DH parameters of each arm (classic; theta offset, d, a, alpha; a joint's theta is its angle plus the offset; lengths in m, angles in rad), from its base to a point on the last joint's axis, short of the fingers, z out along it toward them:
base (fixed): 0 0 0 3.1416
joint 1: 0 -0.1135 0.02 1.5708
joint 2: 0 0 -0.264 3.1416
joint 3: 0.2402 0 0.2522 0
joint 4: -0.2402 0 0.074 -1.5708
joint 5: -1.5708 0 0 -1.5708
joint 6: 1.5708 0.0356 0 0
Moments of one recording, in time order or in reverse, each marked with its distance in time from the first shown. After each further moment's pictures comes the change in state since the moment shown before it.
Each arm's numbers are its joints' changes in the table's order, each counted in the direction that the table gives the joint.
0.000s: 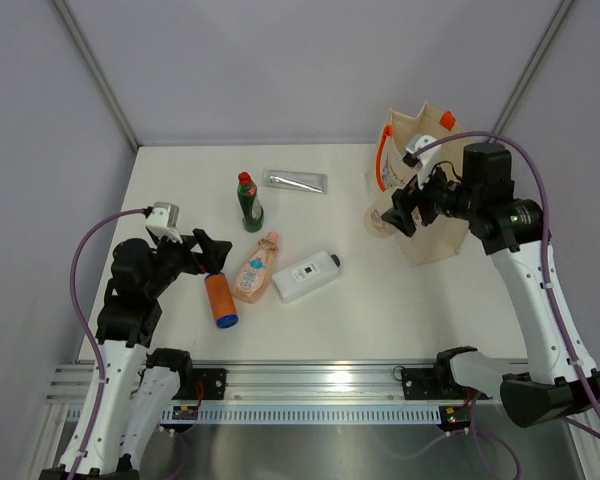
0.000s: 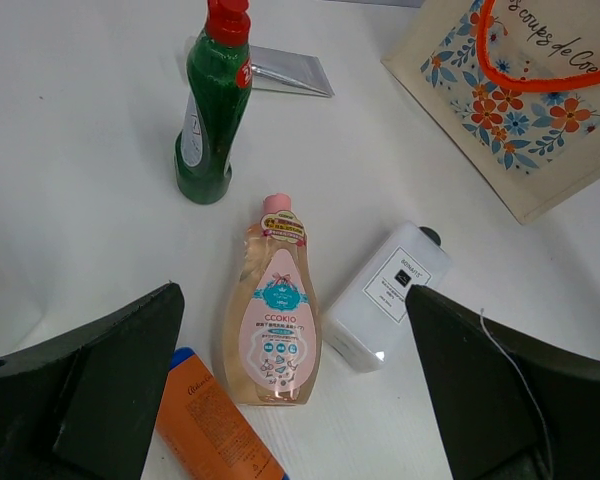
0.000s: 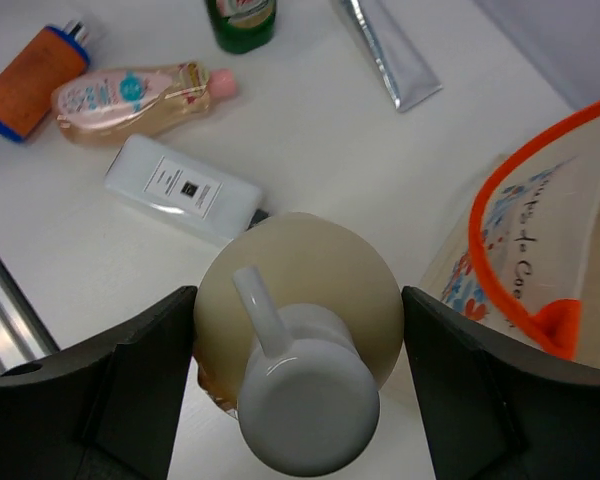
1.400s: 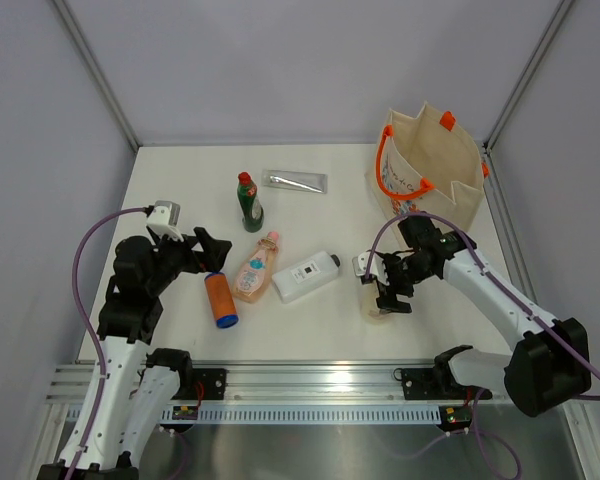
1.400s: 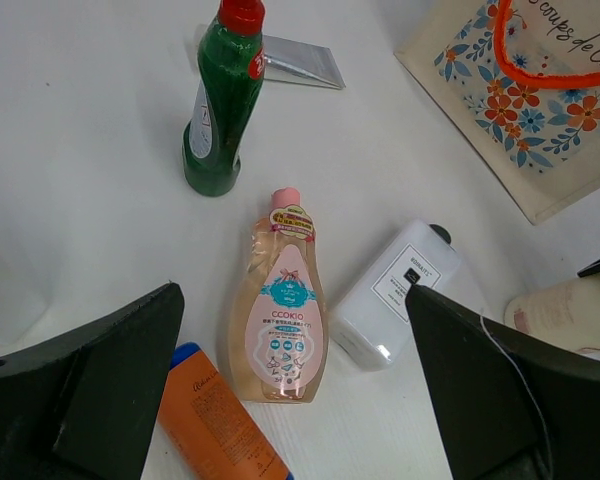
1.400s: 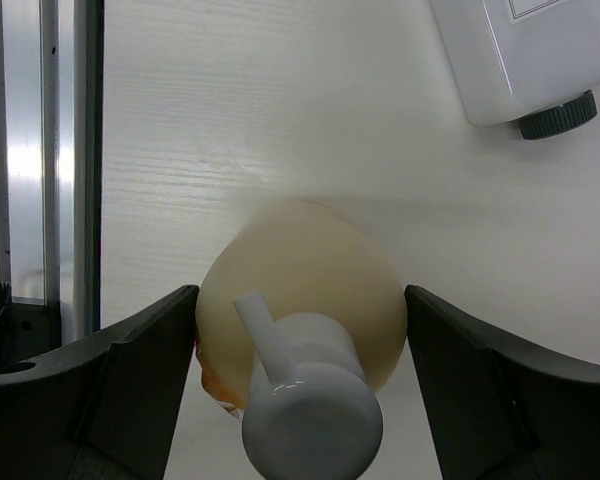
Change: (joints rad) left arm 0.000 0.024 0.000 -0.002 0.018 0.000; right arm -0.140 0.074 -0.527 -0.106 0.090 -0.787
